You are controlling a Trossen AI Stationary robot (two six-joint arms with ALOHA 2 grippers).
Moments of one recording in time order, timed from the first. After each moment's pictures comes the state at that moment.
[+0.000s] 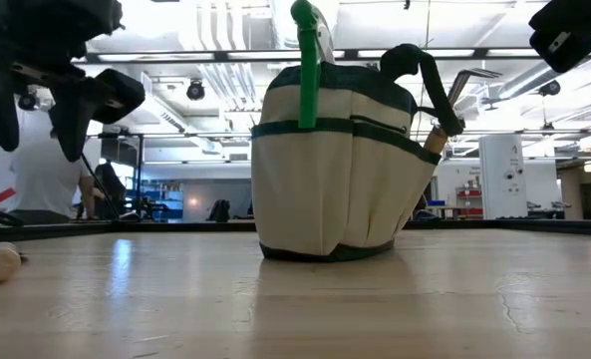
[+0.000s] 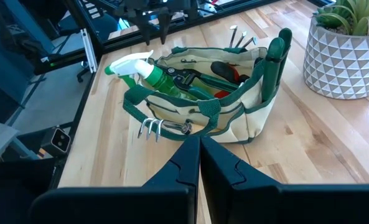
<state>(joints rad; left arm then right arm) -0.42 1.21 0.78 -0.65 0.03 -0.04 0.67 0.49 0.60 -0.62 0.56 0.63</state>
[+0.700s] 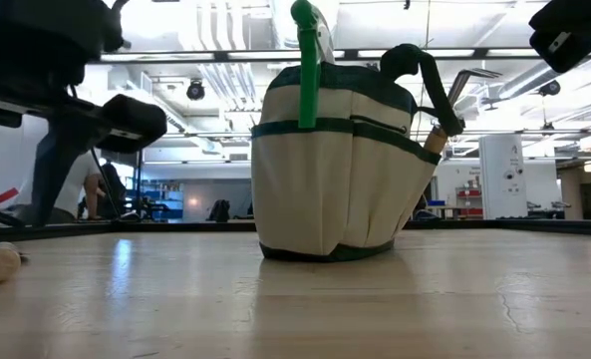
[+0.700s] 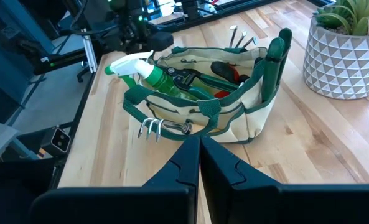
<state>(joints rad) -0.51 1.61 0.97 -0.61 0.08 0.09 0.67 0.49 0.60 -0.62 0.56 0.63</state>
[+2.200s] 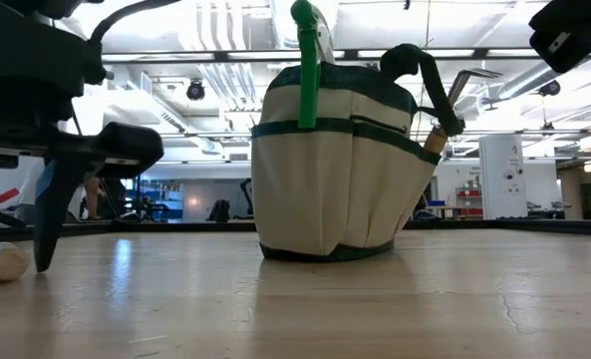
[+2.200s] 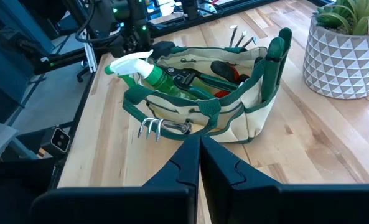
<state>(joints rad) -0.54 1.64 0.86 -0.43 0.02 0.14 0.67 0.49 0.60 -0.62 0.56 0.63</state>
